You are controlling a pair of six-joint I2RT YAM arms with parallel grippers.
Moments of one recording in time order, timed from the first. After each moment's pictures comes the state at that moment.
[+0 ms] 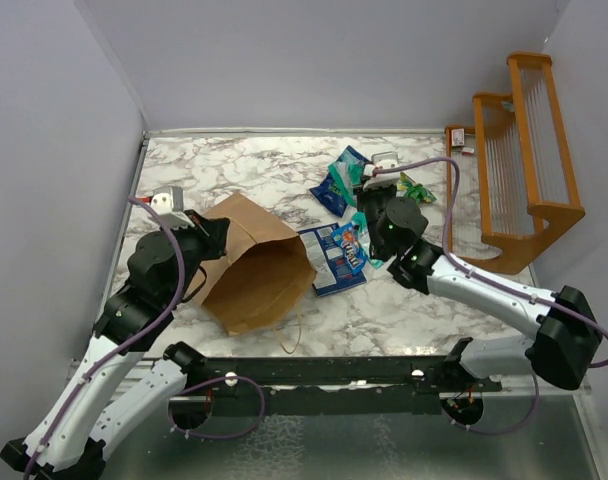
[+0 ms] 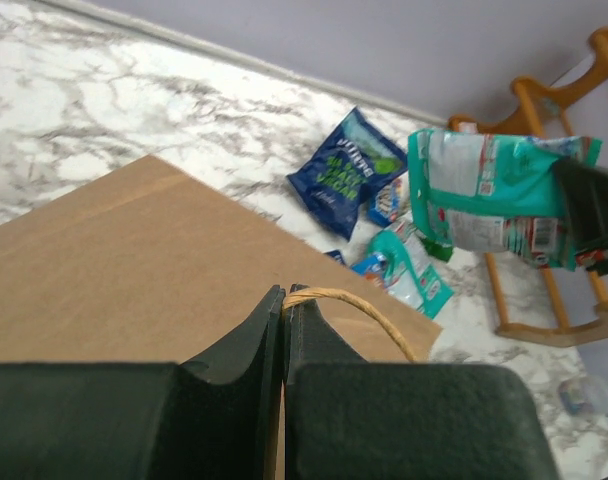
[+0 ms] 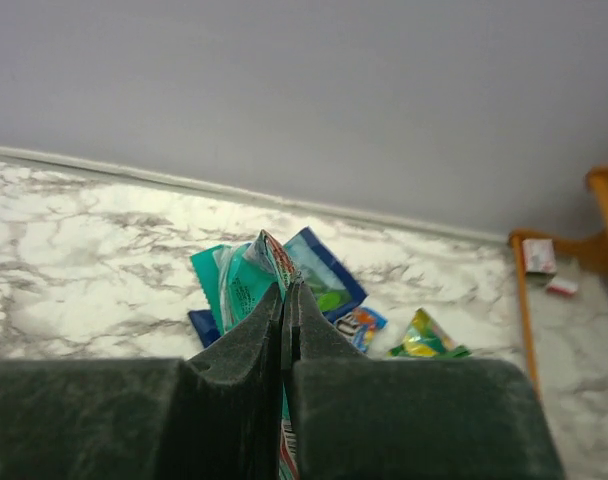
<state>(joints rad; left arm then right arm) -0.55 0.60 0.91 -0.45 -0.28 -0.55 0.88 1.29 0.90 0.59 0.72 -0.30</state>
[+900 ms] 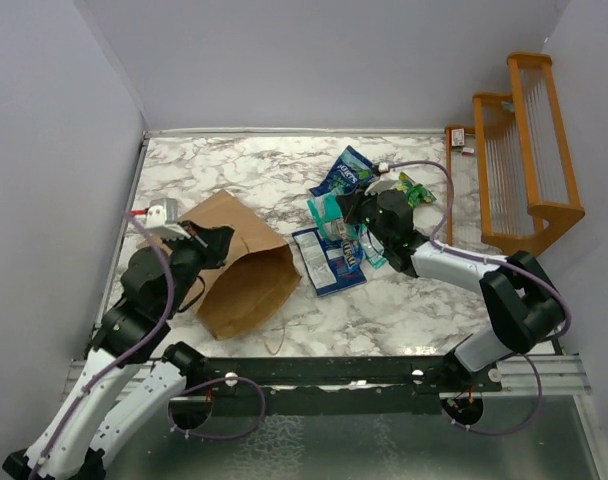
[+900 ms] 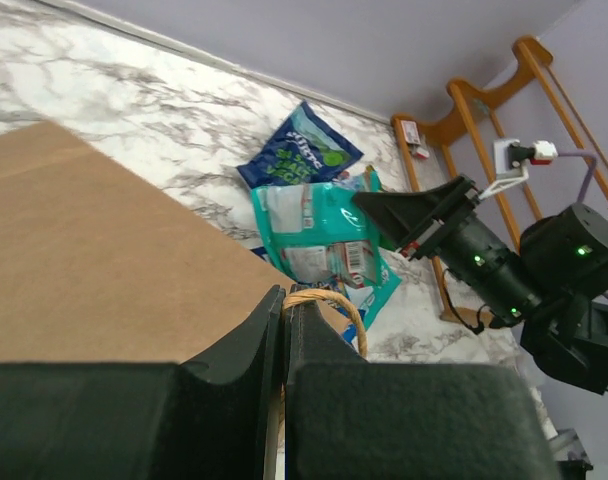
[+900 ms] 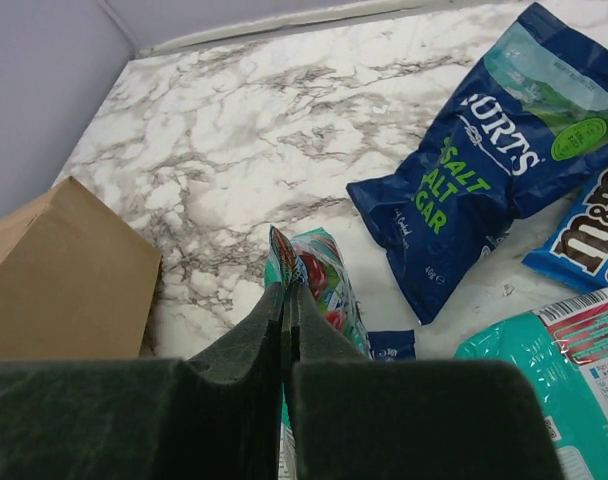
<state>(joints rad) -0.55 0.44 0.80 -0.45 -0.22 -0.62 0.61 1.53 0.79 0.58 0.12 0.43</state>
